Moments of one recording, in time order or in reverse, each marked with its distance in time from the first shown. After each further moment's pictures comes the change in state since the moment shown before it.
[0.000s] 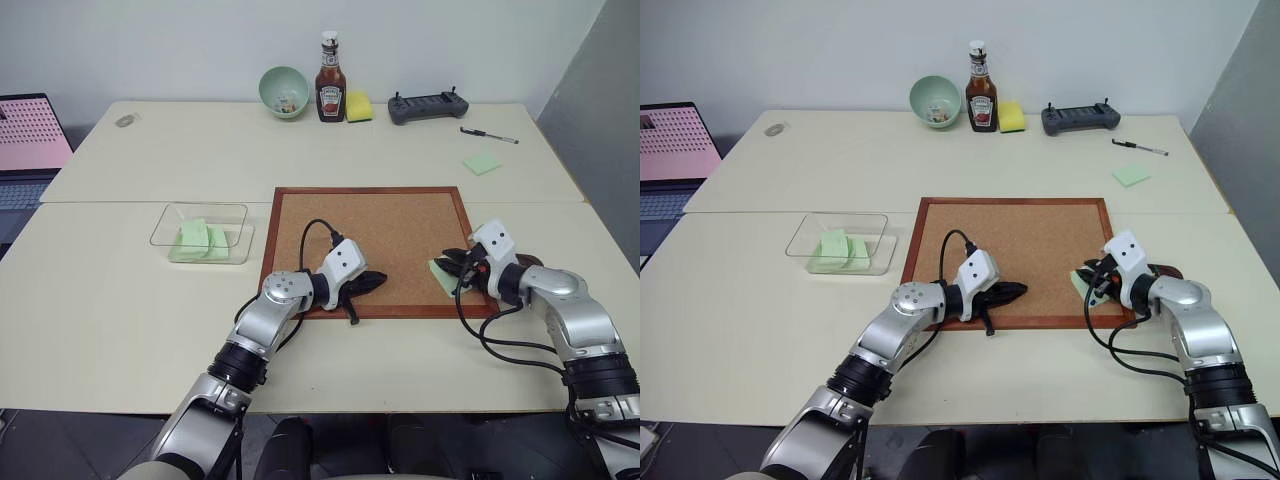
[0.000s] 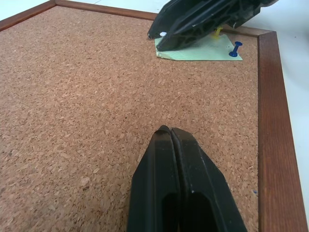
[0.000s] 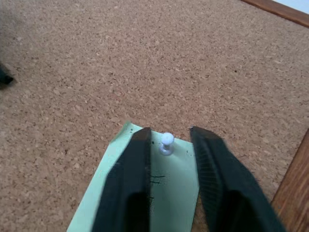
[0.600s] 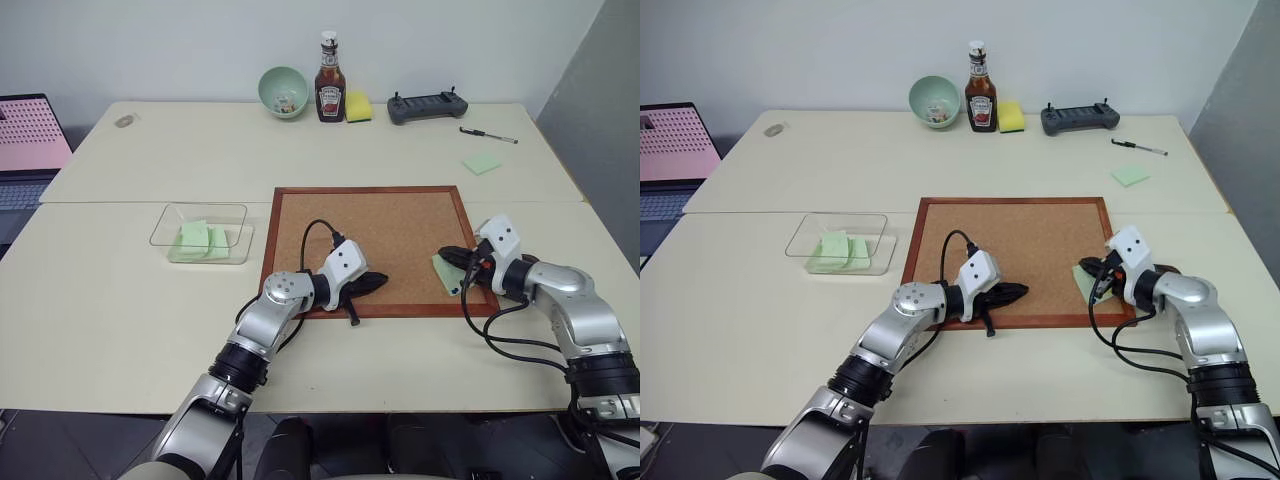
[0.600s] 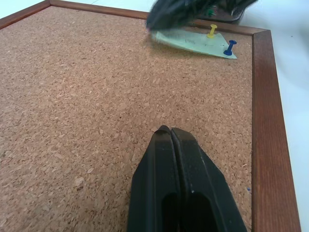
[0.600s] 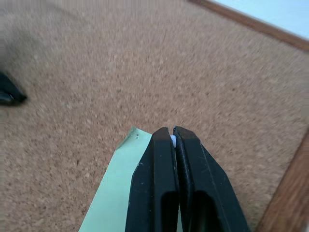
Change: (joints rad) left arm 0.002 0.005 -0.001 -0.003 0.015 0.000 -0.006; right arm 0.013 -0.001 -0.051 -0.051 0.042 -0.020 0.037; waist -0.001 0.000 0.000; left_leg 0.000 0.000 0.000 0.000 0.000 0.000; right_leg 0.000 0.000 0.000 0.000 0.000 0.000
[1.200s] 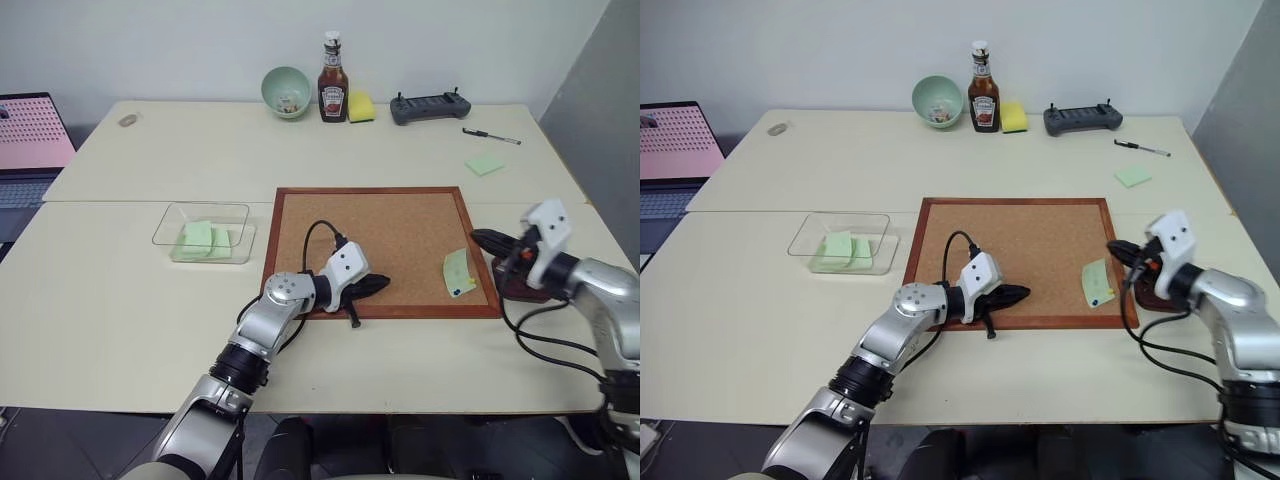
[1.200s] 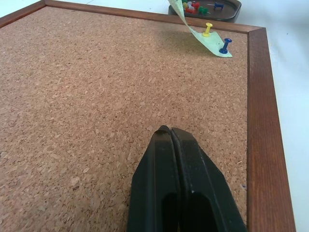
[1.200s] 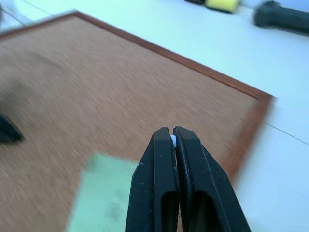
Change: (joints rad) left arm 0.003 -0.006 -0.005 -0.004 0.012 -0.001 -0.017; right arm 0.164 -0.150 -0.188 -0.172 0.074 0.052 0.016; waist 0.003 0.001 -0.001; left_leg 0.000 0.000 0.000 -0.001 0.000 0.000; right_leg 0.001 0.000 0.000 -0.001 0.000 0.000
